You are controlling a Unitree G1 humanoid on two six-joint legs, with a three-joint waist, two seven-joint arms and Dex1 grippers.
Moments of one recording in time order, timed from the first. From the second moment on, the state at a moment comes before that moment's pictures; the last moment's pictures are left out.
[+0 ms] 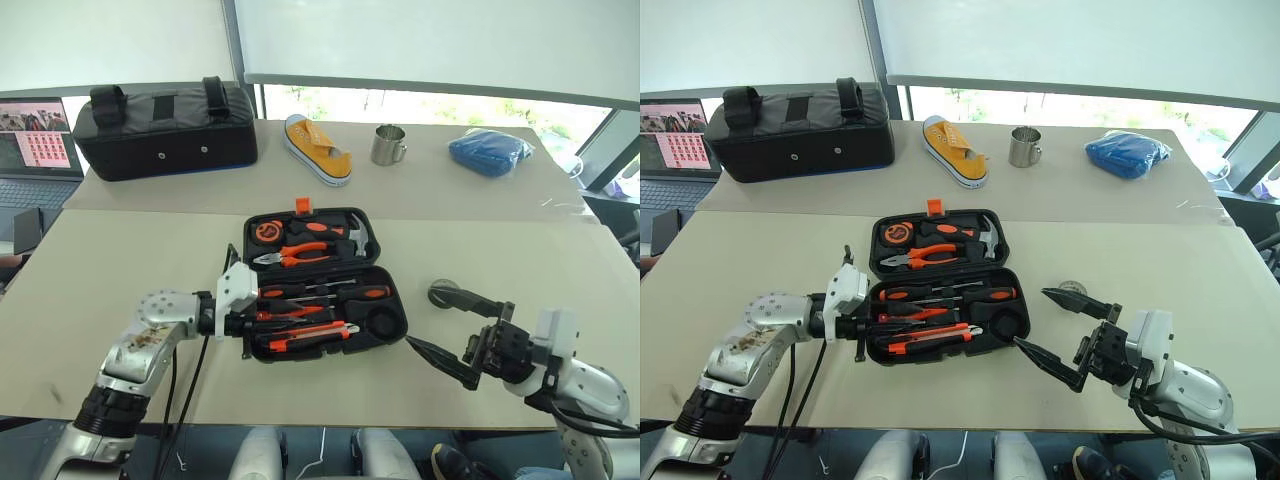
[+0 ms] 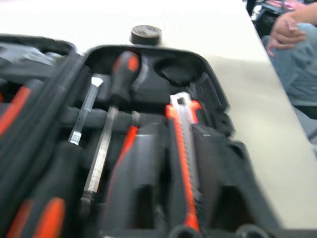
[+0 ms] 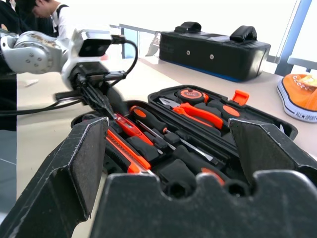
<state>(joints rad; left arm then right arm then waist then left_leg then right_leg) -0.22 0.62 -0.13 -0.14 -0.39 0.27 -1.22 0.25 -0.56 -0.21 -0.46 0.63 0.00 0.99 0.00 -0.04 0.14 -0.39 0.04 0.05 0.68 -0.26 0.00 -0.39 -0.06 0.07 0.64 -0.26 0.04</state>
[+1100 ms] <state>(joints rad) -0.16 0.58 -0.28 -0.11 -0.19 0.09 -1.03 0.20 -0.54 -0.19 -0.42 0.59 -0.01 0.98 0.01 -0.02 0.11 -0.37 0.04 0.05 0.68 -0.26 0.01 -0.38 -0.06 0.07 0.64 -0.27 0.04</state>
